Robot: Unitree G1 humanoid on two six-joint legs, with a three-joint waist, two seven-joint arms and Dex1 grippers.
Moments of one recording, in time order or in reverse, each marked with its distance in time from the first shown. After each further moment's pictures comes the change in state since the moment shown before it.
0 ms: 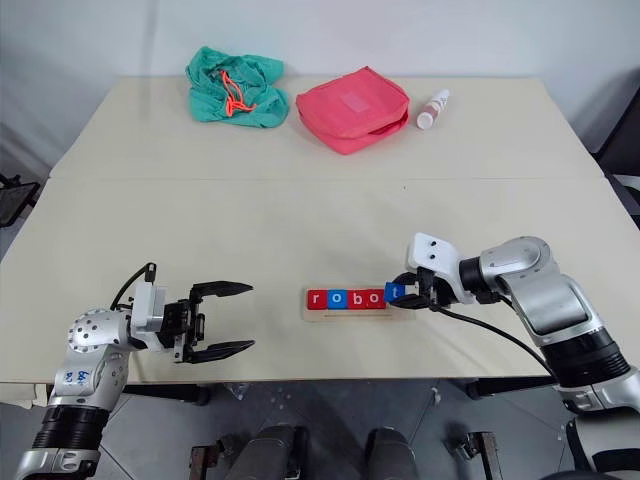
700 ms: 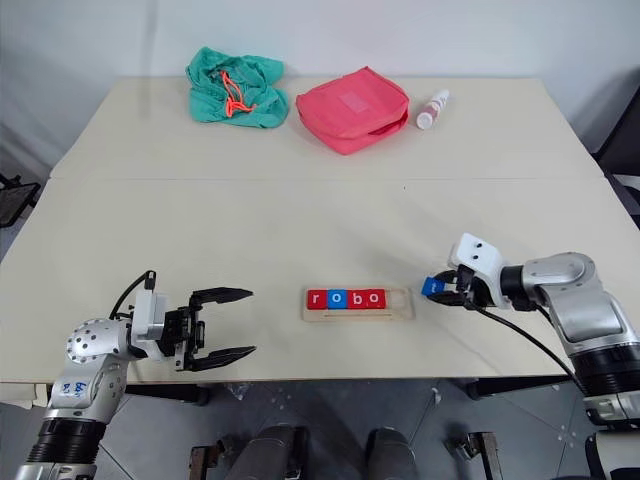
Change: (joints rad) left arm 0.062 -0.002 0.001 -0.063 0.000 0.017 0.047; right arm 0.103 -0.053 -0.130 0.132 0.004 -0.074 -0.074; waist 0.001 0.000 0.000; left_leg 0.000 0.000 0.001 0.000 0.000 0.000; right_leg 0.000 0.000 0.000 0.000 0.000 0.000
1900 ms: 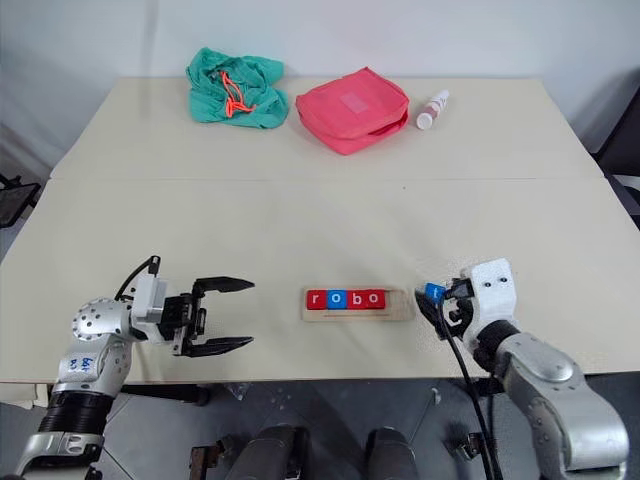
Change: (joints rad) left arm -0.140 0.000 -0.013 0.146 -0.007 -0.009 -0.116; right arm 0.511 0.238 -0.389 -0.750 0.280 0.504 -0.684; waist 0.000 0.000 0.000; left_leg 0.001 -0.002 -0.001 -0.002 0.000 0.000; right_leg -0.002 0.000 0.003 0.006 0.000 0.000
